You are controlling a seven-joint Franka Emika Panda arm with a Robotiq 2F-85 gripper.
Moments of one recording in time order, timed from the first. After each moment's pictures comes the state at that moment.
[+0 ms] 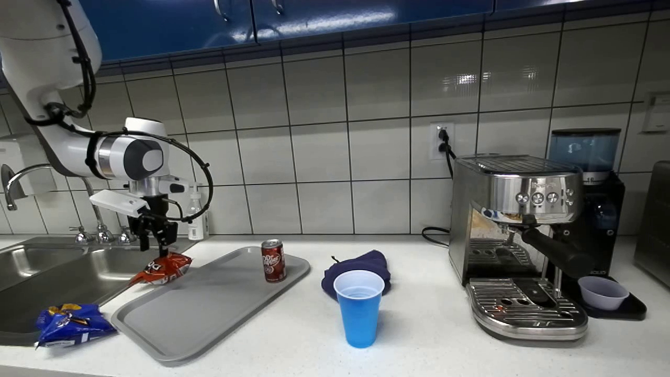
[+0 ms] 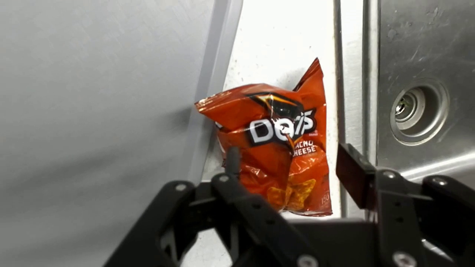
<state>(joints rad) 0.33 0.47 0.15 -2.01 0.20 2.56 0.32</state>
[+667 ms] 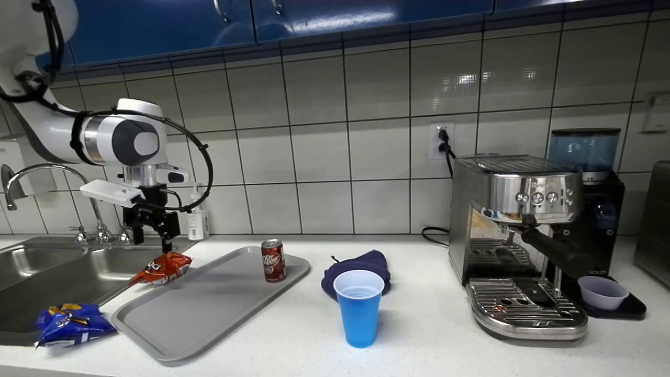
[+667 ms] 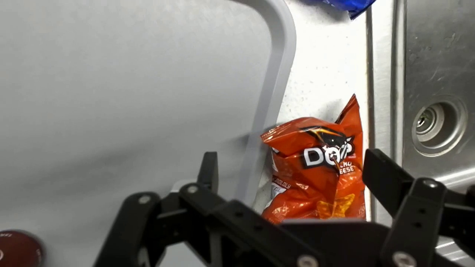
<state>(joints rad) 0.29 0.27 0.14 -2.22 0.20 2.53 0.31</state>
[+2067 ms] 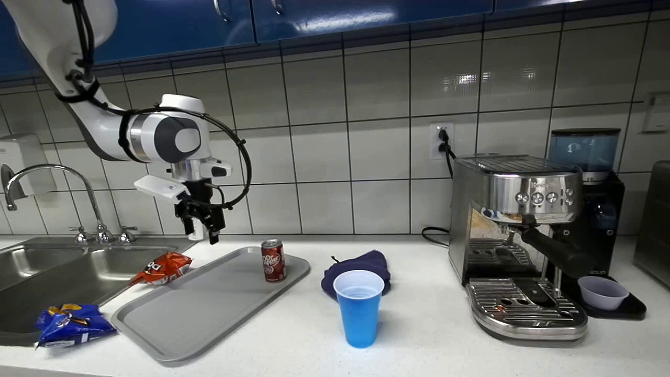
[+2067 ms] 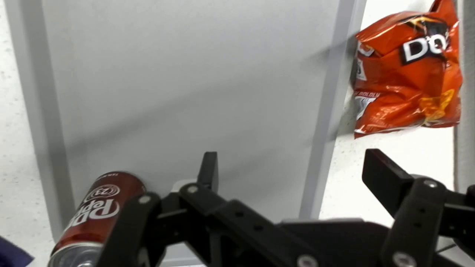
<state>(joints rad) 0.18 0.27 0.07 -2.23 0.19 2.60 0.30</state>
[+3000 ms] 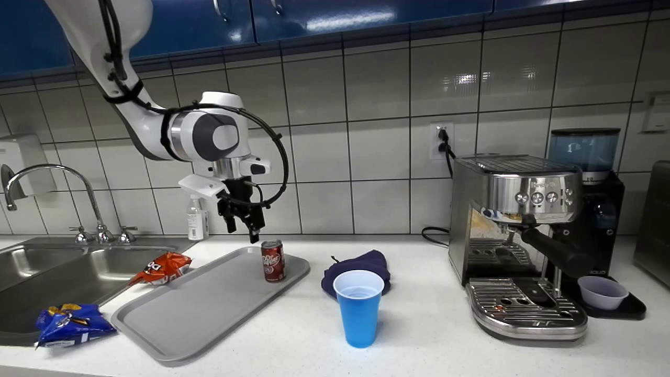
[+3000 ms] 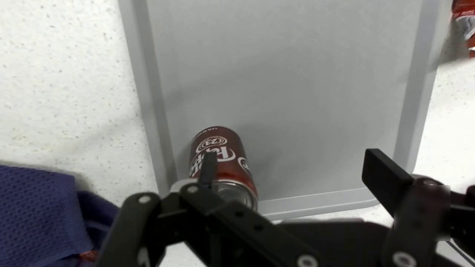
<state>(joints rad) 0.10 0.27 -0.03 -2.23 0.16 2.61 0.29</state>
